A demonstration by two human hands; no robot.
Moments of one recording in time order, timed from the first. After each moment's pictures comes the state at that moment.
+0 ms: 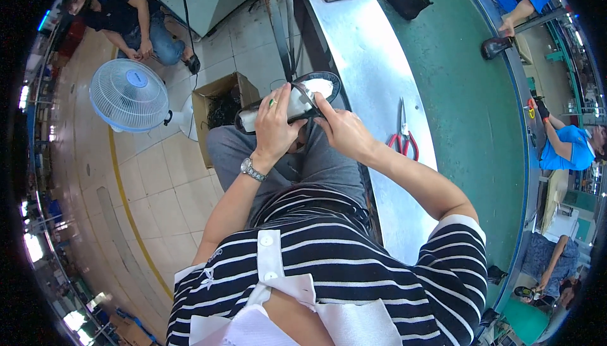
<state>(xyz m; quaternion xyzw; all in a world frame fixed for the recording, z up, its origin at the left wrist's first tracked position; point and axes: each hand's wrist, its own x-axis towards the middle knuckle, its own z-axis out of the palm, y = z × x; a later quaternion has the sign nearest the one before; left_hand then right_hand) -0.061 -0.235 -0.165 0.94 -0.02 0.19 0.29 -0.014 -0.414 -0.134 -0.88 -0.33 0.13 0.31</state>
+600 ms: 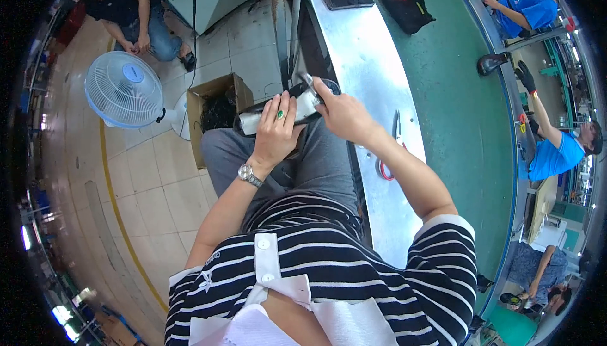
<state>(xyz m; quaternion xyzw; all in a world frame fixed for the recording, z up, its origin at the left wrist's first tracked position) -0.062 -0.229 -0.189 0.96 -0.09 0.23 0.15 0.030 -0.390 -0.107 -0.91 -0.29 0.21 0.21</state>
